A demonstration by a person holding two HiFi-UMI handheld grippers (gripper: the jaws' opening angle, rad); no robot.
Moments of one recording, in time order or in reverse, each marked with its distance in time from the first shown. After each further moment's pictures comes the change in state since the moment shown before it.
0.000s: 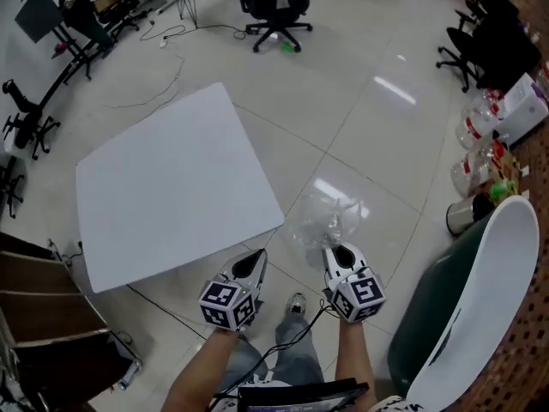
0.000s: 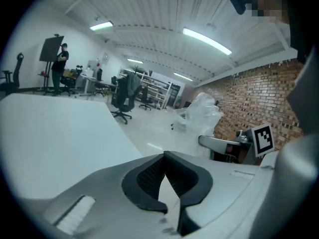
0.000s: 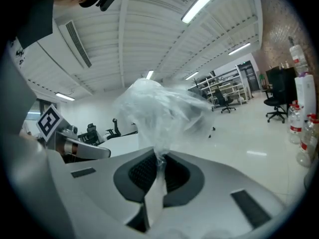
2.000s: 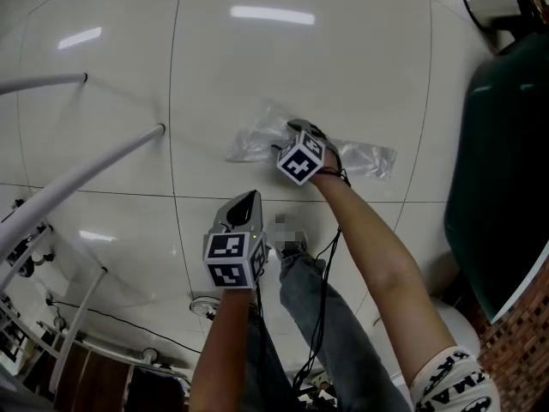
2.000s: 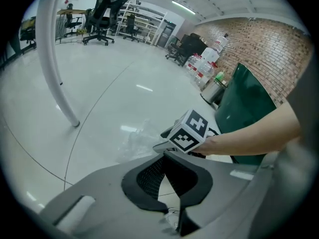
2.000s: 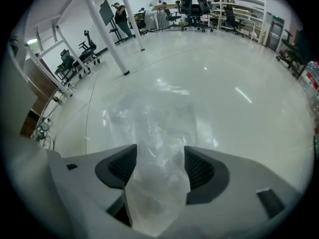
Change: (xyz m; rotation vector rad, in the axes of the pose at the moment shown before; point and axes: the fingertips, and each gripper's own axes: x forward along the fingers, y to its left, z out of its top) left arm 0.301 0.107 -0.551 0.044 0.701 -0.139; right arm 0.144 -0.241 -0.770 -0.047 1.005 -0.103
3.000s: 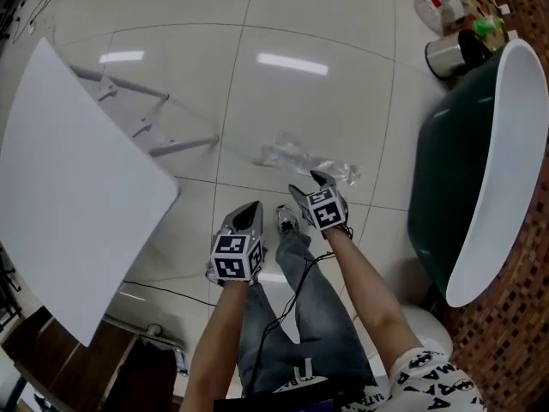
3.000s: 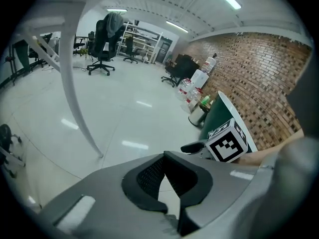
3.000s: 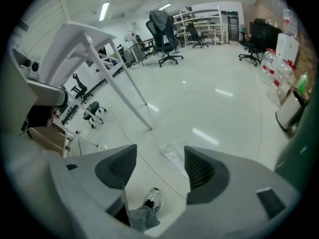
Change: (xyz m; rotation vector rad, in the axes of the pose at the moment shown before) left arm -0.283 -0.112 0.121 0.031 -0.156 0.027; right arm -0.370 0.083 0.066 0.336 -0.224 -0.024
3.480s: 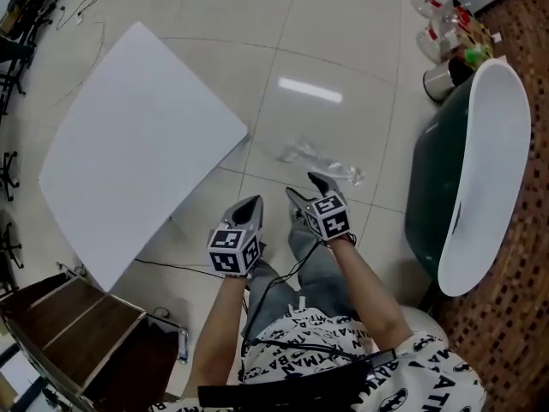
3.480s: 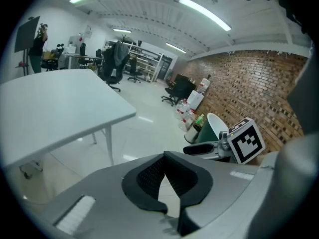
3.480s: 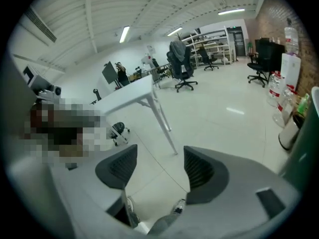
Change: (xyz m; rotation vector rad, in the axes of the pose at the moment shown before) left arm -0.229 -0.036 0.058 -0.010 -0.193 0.017; right arm -0.211 0.169 0.096 -0.071 -0.226 0.111
